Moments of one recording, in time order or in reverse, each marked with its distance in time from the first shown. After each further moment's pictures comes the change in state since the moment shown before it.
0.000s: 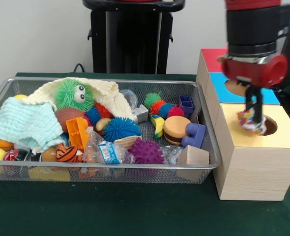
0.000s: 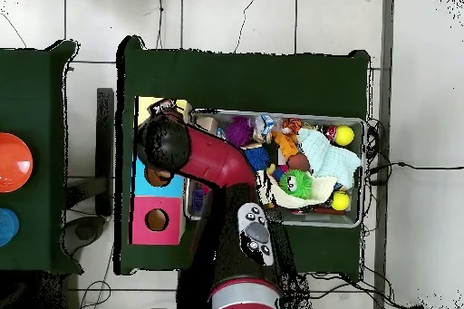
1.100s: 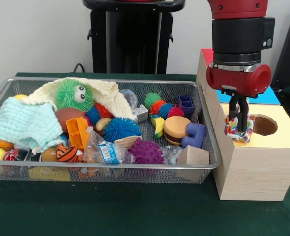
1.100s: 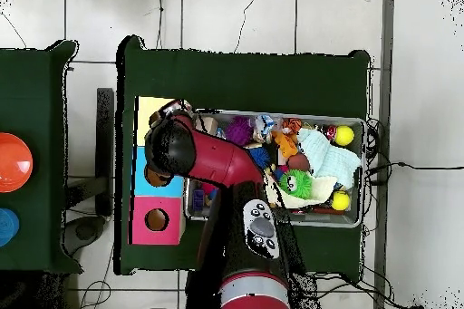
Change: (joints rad) arm -0.014 0.018 0.000 -0.006 -0.109 -0.074 0.000
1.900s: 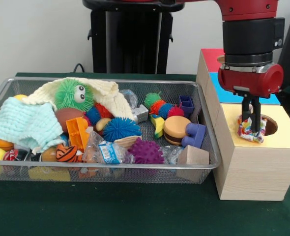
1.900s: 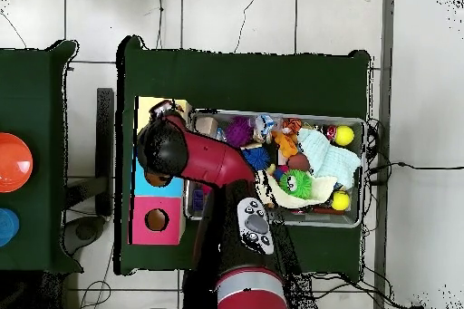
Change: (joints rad) arm -0.004 -0.001 0.048 0.015 0.012 -0.026 0.000
